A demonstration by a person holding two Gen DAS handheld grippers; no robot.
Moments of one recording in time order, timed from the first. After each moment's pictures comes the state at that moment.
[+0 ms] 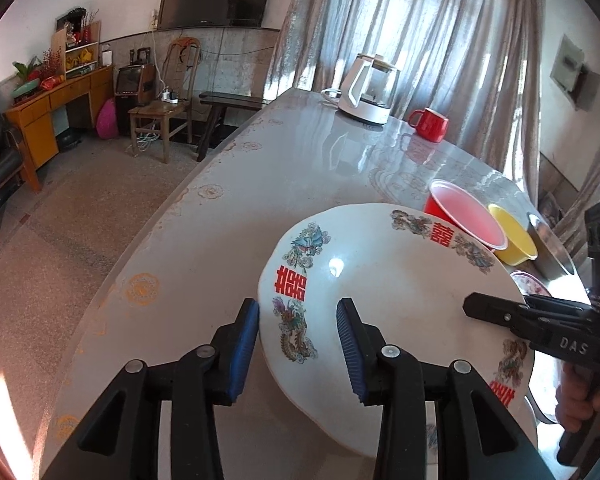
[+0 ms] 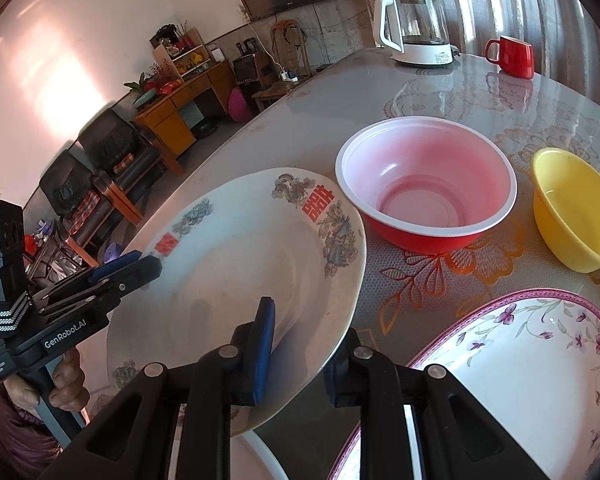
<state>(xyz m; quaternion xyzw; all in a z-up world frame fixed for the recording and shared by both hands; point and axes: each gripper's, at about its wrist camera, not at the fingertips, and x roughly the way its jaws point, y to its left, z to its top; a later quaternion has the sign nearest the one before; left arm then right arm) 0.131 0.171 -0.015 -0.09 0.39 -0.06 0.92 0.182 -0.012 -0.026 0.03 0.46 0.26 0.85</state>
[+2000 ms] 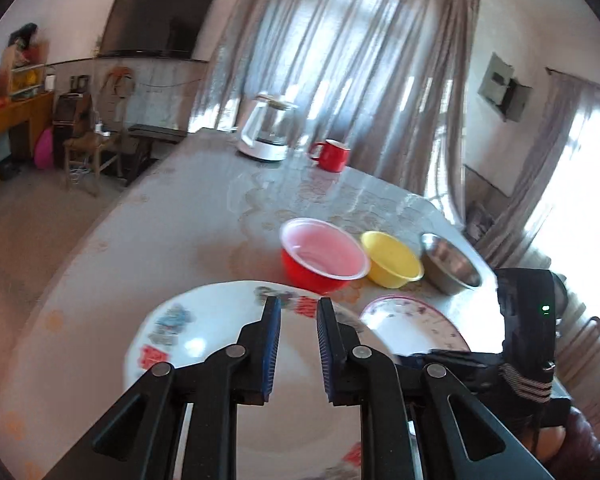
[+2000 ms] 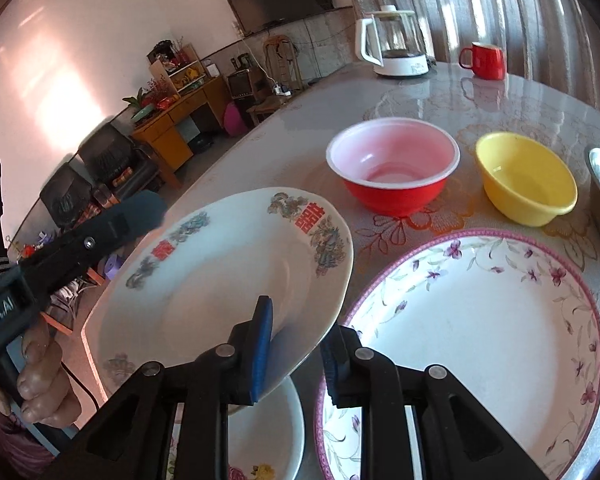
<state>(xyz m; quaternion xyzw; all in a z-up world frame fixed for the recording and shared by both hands) 0.098 0.112 0.050 -0.11 0.32 -0.16 0.93 0.140 -0.053 -0.015 0.05 0.45 0.24 0.86</state>
